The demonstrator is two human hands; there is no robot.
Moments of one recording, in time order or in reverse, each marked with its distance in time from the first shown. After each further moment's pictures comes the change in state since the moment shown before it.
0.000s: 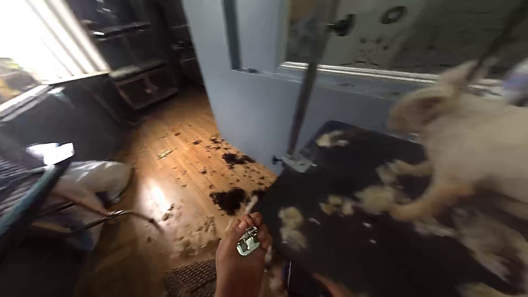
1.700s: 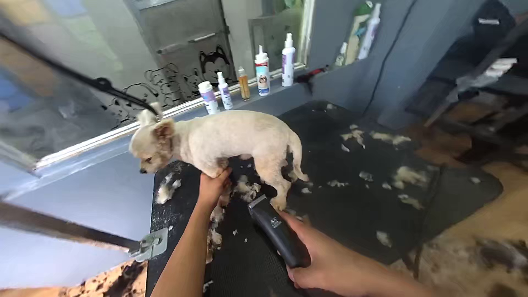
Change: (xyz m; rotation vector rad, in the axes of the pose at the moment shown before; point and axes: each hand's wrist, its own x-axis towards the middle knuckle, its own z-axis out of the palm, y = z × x) left_hand 0.215 -0.296 0.125 0.936 -0.875 -0.387; right_hand -0.052 0.049 -0.090 0.625 0.478 0.499
